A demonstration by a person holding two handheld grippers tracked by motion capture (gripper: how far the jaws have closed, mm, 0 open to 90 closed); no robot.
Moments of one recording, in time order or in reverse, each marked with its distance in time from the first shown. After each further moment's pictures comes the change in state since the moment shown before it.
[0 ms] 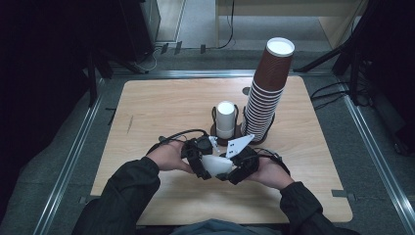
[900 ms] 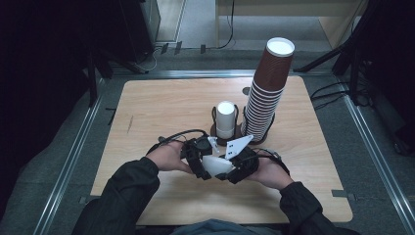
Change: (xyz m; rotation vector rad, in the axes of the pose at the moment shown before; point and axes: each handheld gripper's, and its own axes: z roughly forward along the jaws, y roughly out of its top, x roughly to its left) left arm -0.001 -0.003 -0.002 -0.027 -0.002 0.020; right arm 0.001 0.001 0.000 0.003 0.006 -0.022
